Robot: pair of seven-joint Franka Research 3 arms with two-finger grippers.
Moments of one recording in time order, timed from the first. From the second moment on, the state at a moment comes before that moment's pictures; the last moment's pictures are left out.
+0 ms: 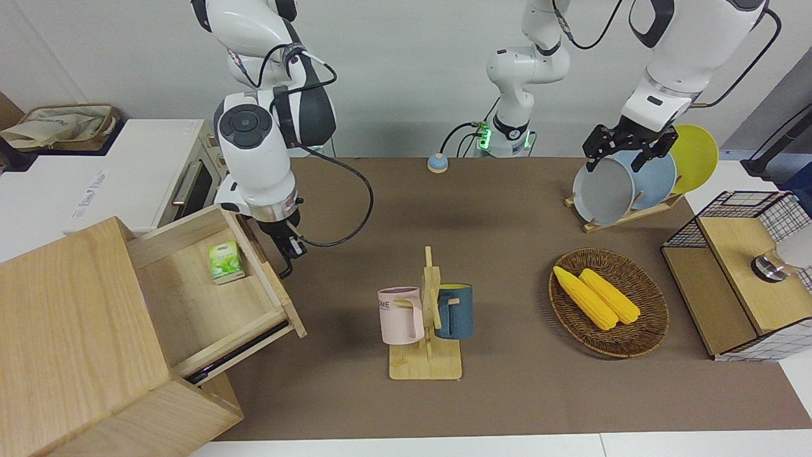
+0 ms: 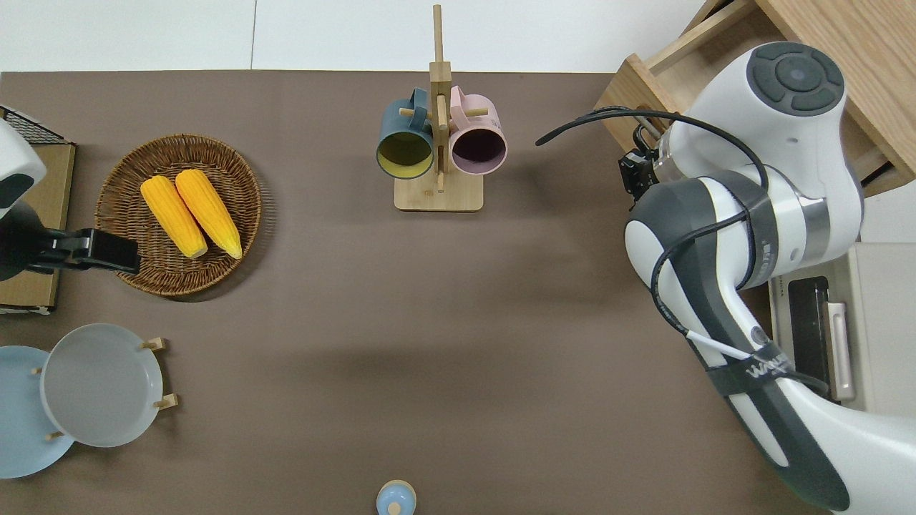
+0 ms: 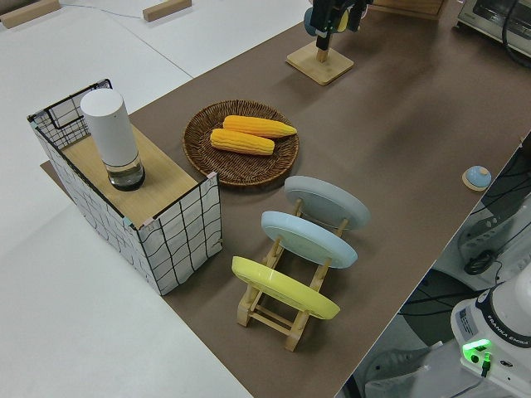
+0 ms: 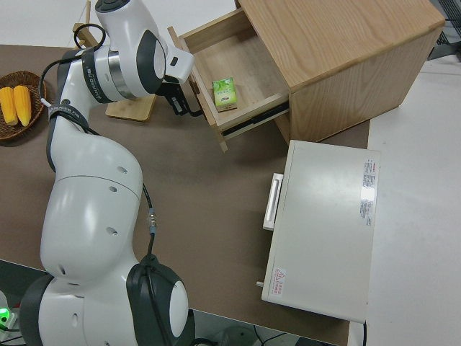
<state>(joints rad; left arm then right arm) 0.03 0.04 -0.06 -1.51 0.00 1.52 0.02 0.13 0.38 0.07 -1.43 -0.06 1.77 1.17</state>
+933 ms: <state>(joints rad) 0.03 0.04 -0.06 -1.51 0.00 1.52 0.02 -0.02 0.41 0.08 -1.38 -0.06 1.79 1.00</state>
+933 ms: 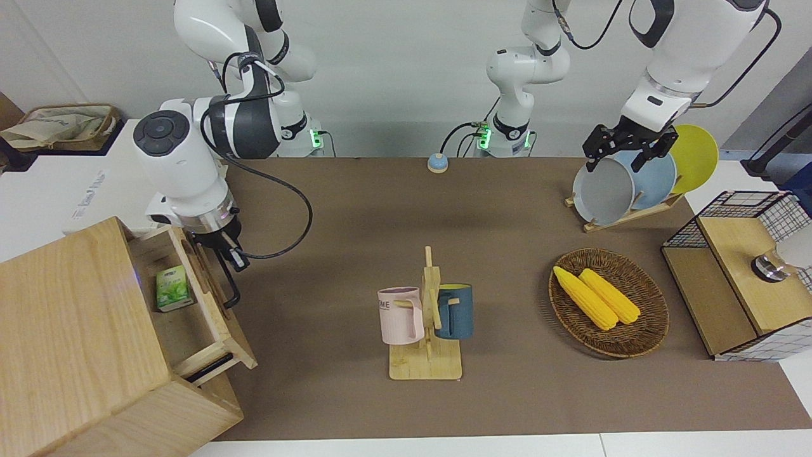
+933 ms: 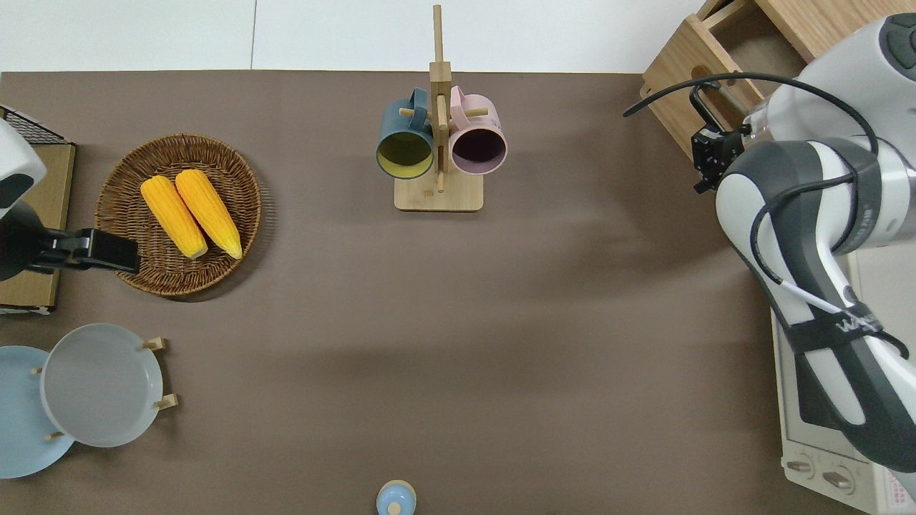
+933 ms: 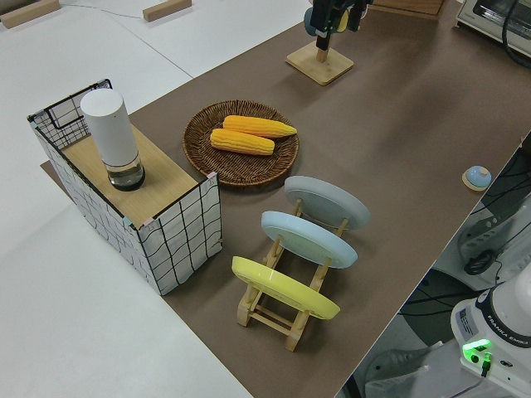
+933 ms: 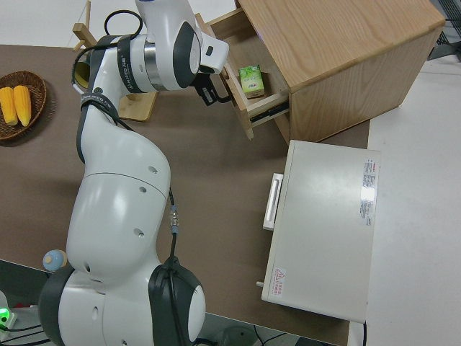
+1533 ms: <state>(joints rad) 0.03 0.04 -0.06 -1.51 0.00 1.52 0.02 -0.07 0.44 0.08 -1.32 -0.08 1.81 0.93</state>
